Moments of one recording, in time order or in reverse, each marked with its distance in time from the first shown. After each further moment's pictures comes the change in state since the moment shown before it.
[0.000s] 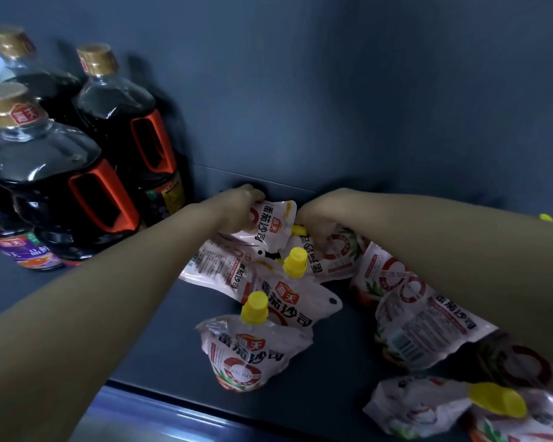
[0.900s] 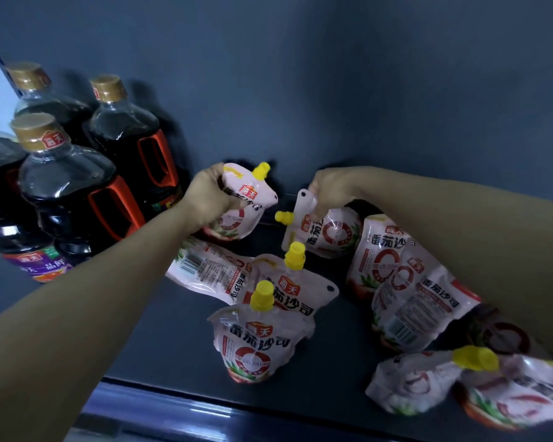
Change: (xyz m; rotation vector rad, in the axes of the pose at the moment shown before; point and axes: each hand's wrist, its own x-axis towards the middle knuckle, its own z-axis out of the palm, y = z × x) left_hand -0.027 -0.011 -0.025 -0.897 0.394 -0.065; right_hand -0.065 0.029 -0.015 0.479 0.323 0.117
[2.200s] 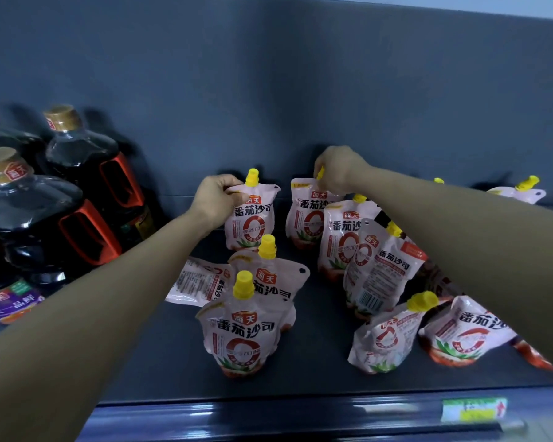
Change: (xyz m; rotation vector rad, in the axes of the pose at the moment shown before) left_hand -0.006 0.035 0.040 -0.004 -0.106 0.050; right_hand -0.057 0.033 0.003 0.168 0.429 0.338
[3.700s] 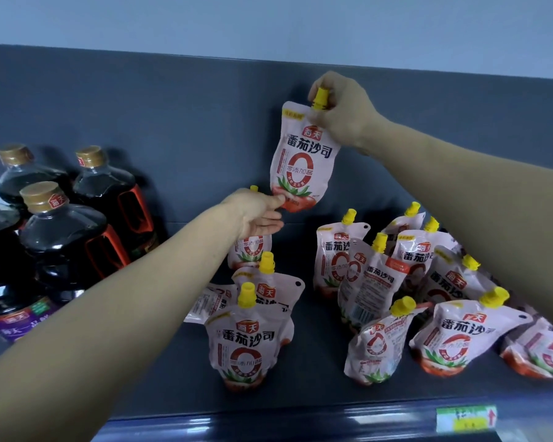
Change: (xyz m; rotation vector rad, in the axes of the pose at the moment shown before) left_hand -0.032 0.086 0.019 -0.394 -0.230 -0.432; right_hand -0.029 -0.018 -0.103 0.673 0.476 -0.197
